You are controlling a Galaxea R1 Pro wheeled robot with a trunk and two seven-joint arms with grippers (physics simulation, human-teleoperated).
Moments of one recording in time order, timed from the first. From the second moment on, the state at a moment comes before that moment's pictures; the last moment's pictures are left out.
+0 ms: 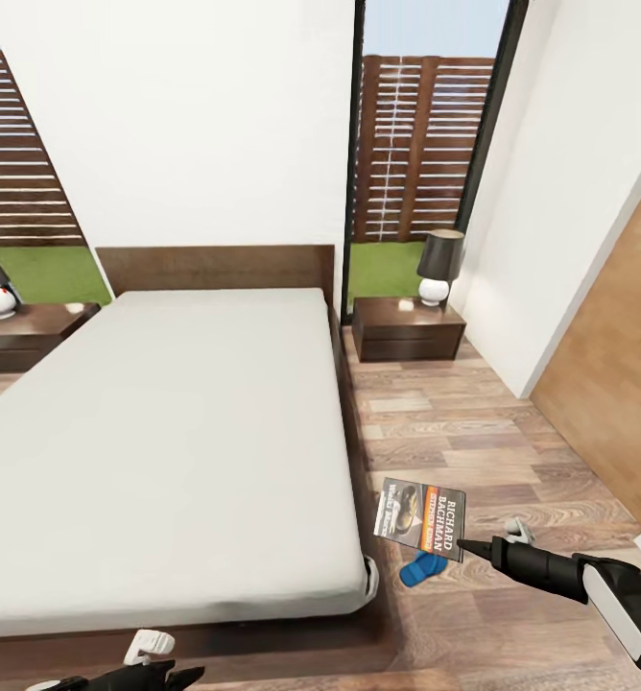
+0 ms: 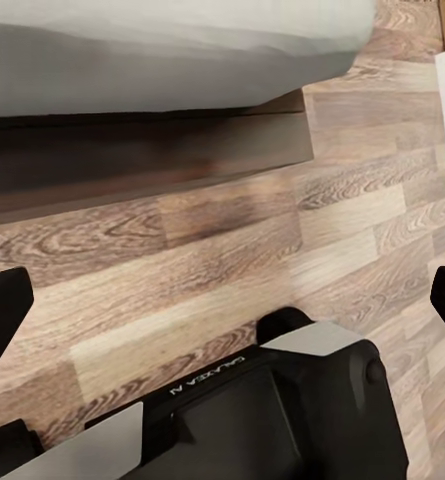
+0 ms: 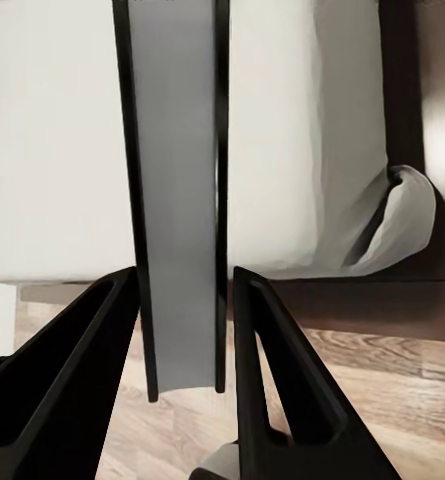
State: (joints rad) left arm -0.46 0.22 0.57 -0.19 -0.44 0.02 -0.99; right arm -0.43 -0.40 -0.03 -0.82 -0.50 0.71 0.86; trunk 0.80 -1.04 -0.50
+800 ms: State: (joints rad) left arm -0.46 0.22 0.57 -0.19 -0.44 0.02 -0.99; right arm -0.43 -0.40 -0.03 -0.82 -0.49 0.70 0.86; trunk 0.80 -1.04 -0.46
